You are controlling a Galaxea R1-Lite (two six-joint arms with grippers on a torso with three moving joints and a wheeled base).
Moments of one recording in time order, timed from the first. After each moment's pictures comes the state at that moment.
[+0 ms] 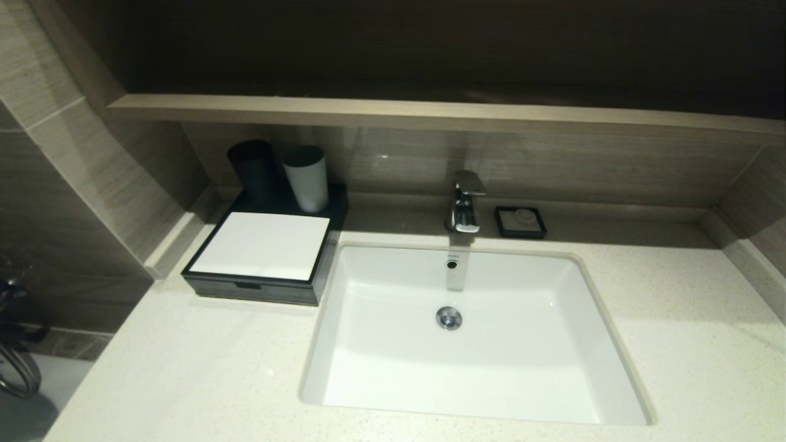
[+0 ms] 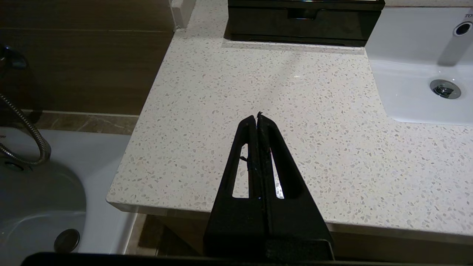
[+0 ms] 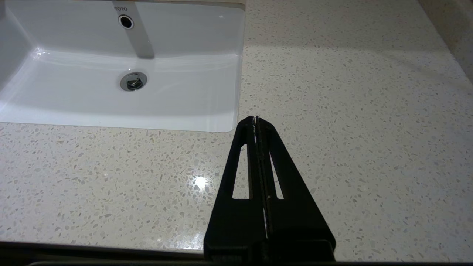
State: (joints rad) left arm 0.00 0.00 0.00 0.01 0.01 0.04; right arm 0.00 0.00 0.00 0.01 -0.01 0.00
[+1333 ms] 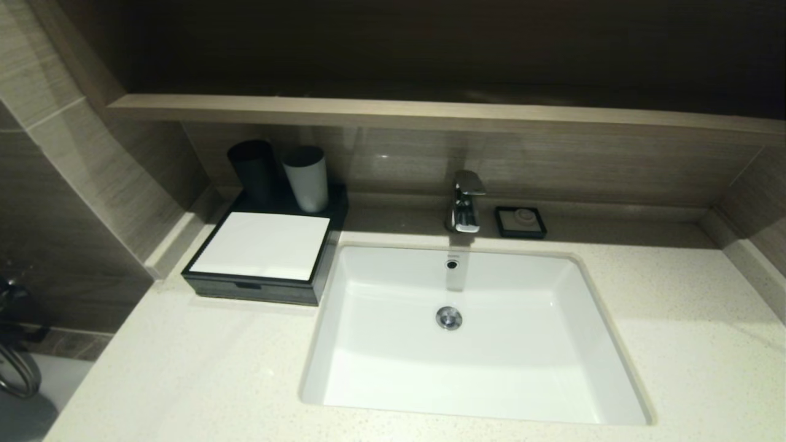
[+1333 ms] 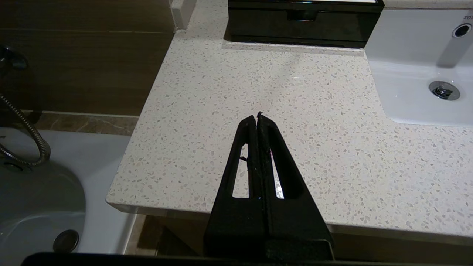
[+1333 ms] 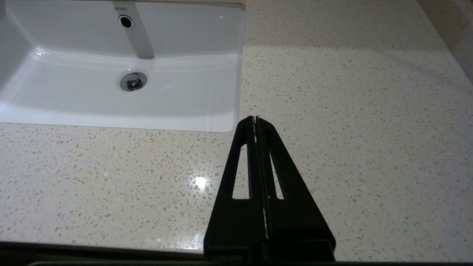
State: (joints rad) left arm 0.00 0.00 0.00 0.01 0.01 0.04; right arm 0.00 0.00 0.00 0.01 -0.01 0.00
